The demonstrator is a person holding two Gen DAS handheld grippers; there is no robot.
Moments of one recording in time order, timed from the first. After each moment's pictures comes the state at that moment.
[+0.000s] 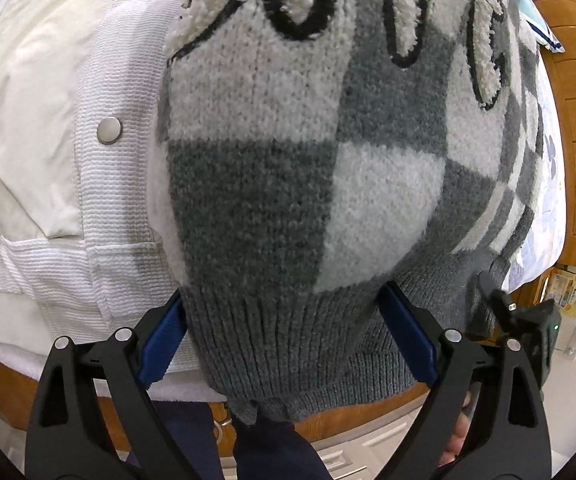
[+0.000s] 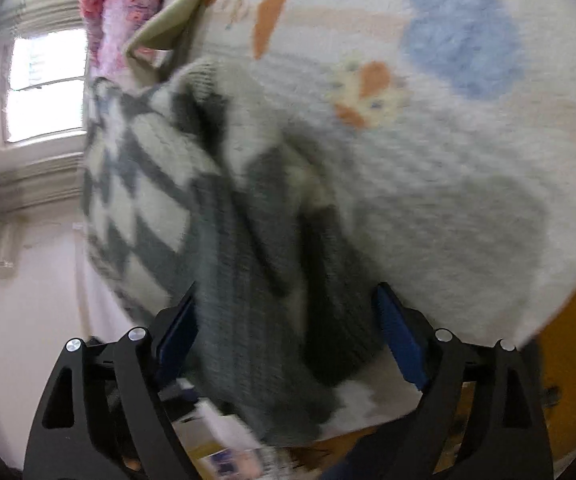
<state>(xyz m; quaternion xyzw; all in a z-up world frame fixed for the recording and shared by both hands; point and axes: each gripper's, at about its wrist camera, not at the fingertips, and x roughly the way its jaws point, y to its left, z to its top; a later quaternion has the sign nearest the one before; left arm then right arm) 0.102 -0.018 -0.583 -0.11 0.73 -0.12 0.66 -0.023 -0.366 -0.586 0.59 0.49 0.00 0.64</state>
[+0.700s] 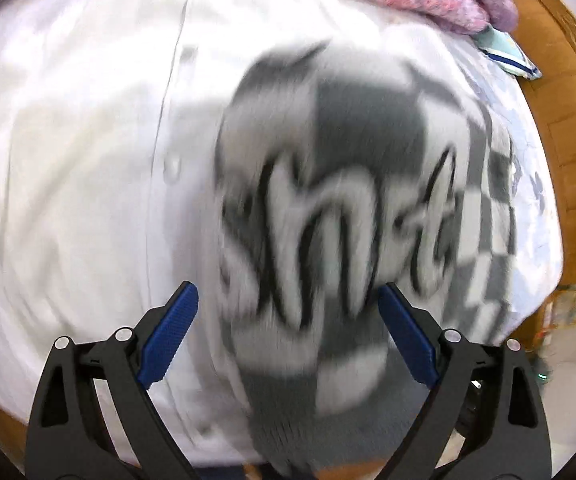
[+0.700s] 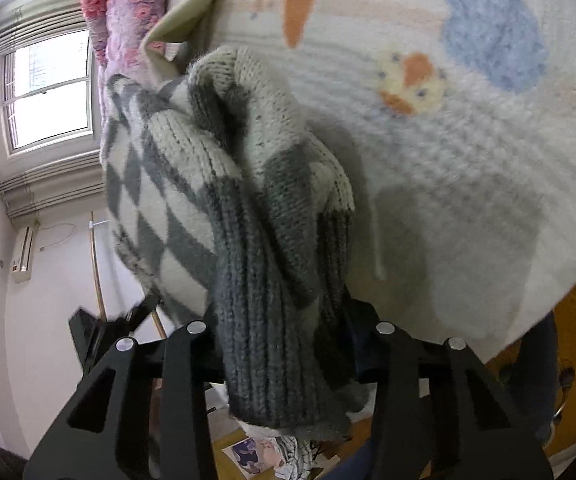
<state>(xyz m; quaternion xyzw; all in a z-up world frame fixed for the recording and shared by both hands) 0.208 0.007 -0.517 -0.06 0.64 -0.15 0.75 -0.013 -0.363 -0.559 0.62 0.49 0.00 0.61</state>
